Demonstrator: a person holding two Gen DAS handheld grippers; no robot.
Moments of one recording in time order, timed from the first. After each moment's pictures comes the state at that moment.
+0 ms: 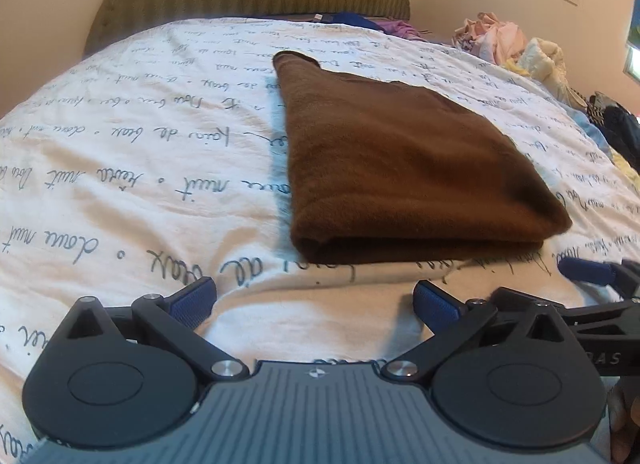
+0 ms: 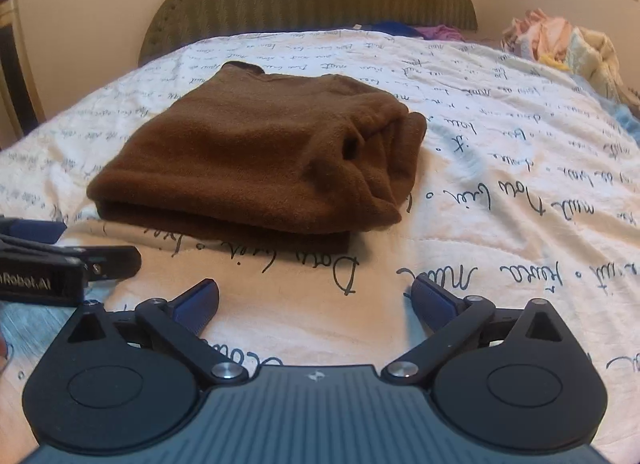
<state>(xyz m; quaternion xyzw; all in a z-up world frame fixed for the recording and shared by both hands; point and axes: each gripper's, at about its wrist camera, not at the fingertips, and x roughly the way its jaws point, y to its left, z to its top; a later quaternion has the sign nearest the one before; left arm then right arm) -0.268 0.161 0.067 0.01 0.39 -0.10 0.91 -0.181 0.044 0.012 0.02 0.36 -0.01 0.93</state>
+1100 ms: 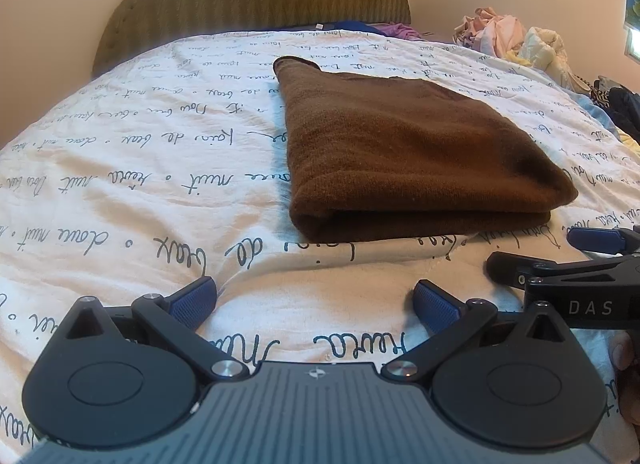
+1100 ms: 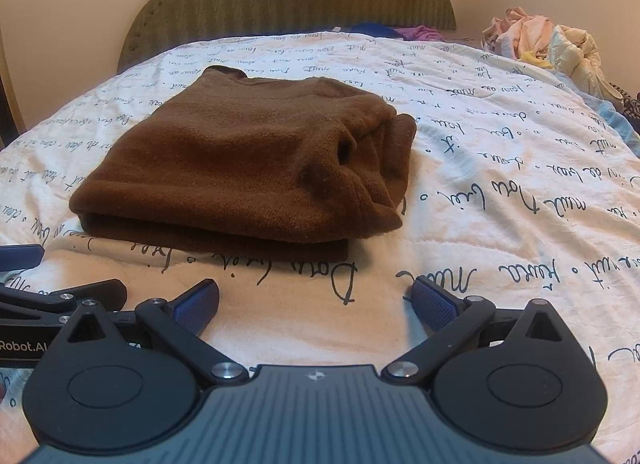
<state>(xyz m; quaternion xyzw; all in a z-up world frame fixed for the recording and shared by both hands) -0.283 0.156 0.059 0.03 0.37 -0.09 0.92 -0.174 0.048 0.010 0.03 0.36 -0.04 0.93</state>
